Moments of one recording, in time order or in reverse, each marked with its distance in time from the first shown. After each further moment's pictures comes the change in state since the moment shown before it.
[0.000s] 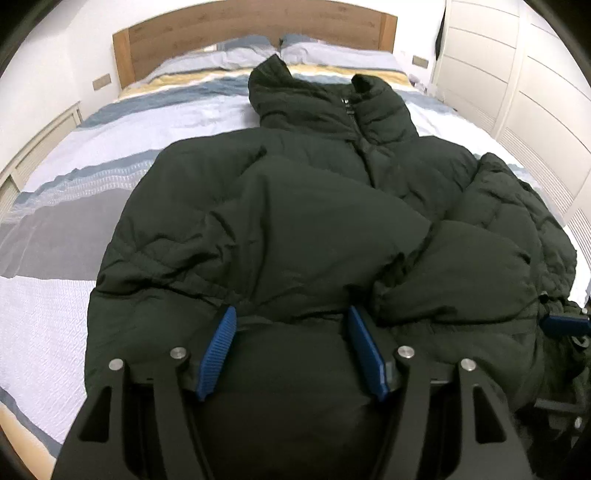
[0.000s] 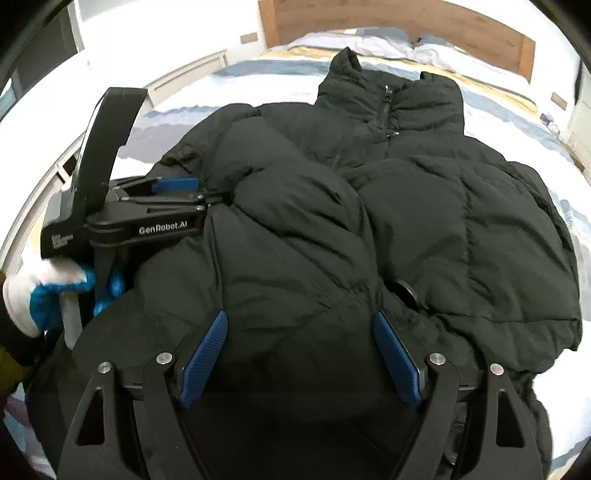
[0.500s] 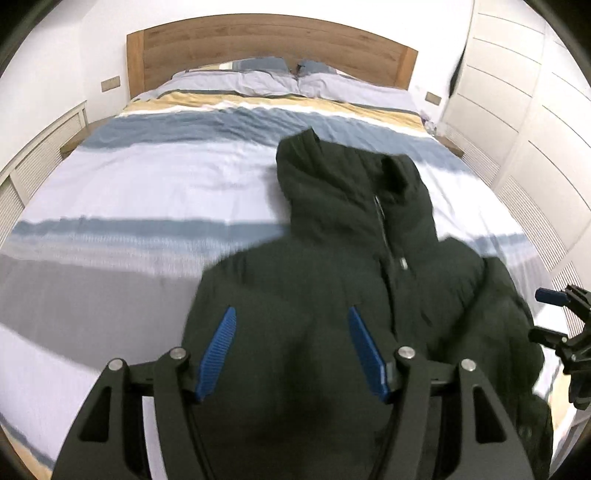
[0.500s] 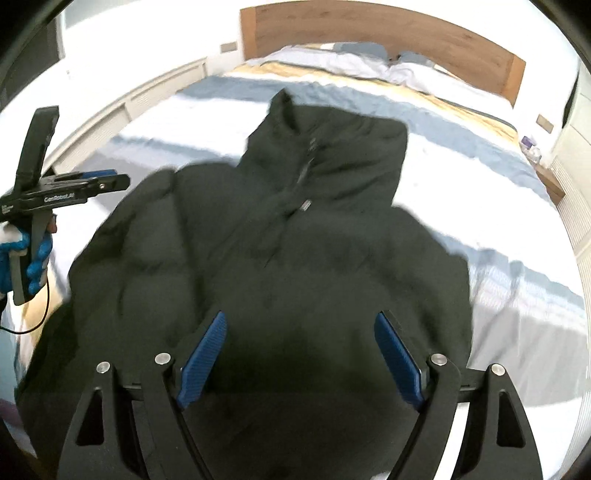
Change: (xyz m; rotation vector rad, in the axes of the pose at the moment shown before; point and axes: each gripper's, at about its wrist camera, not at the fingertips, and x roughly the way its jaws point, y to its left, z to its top) left arm -0.022 0.061 0.142 -0.085 -0.063 -0.044; right arm -0.033 -0.117 0.108 -0.012 -0.050 -0.088
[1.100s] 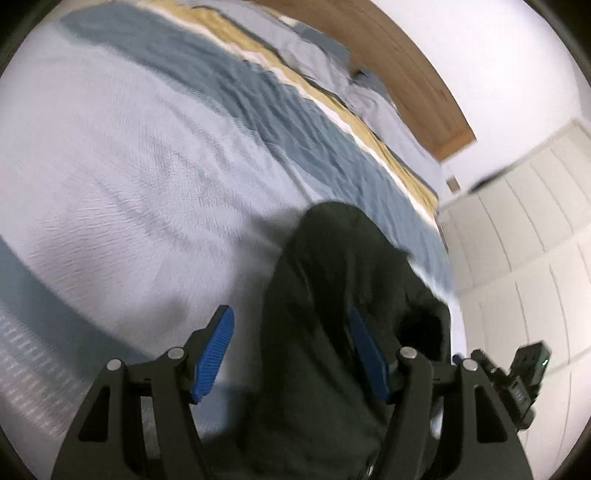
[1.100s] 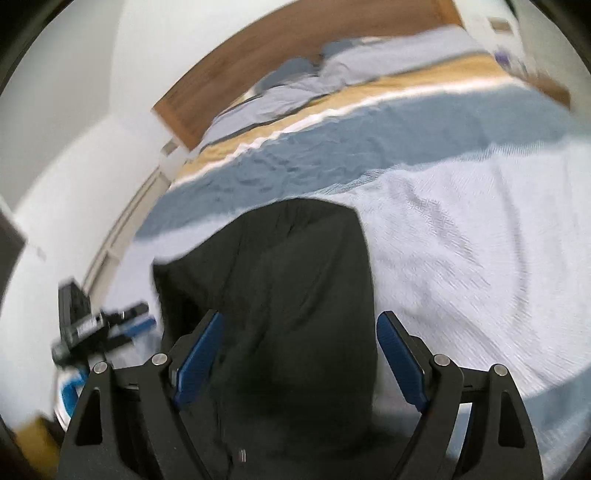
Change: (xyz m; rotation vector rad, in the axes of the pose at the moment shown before) left arm 0.231 0.083 0.145 -0.533 0.042 -0.309; right arm 0.179 -0.180 0.191 0.495 -0.137 0.230
